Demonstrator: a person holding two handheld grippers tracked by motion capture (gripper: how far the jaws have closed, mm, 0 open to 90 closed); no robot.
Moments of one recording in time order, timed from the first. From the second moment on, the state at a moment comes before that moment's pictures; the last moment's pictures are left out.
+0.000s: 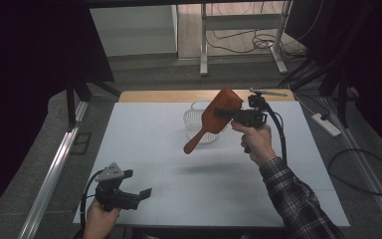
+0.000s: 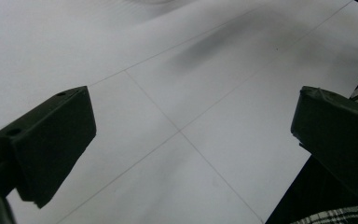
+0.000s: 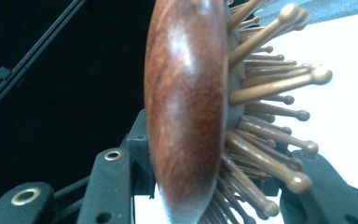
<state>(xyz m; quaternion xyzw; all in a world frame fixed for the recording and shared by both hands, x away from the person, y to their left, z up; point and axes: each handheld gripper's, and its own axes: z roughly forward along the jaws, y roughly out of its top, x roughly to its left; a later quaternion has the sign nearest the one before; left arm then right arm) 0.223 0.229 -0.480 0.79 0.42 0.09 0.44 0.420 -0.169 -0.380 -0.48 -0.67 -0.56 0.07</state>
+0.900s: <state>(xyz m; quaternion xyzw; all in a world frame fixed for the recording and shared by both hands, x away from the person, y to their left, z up) 0.205 0.248 -0.480 0.79 0.44 0.11 0.42 0.454 -0.173 -0.358 -0.50 -0.66 -0.56 0.03</state>
